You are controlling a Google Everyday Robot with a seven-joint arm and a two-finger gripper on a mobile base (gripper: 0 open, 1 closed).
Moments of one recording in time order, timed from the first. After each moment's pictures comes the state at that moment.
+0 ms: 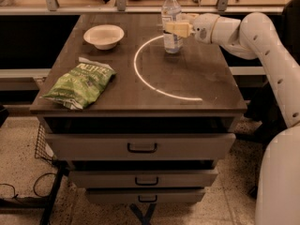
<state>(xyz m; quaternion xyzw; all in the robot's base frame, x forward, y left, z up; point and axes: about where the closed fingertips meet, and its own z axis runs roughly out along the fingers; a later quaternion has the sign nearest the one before) 0.815 -0.106 0.927 -0.33 0.64 0.31 0.62</state>
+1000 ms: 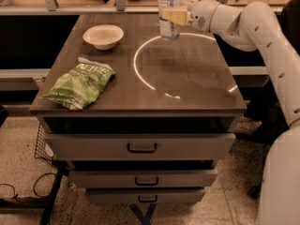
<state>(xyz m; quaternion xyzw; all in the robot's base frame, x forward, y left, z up) 0.811 -0.096 0.977 -0.34 0.61 0.30 0.65</state>
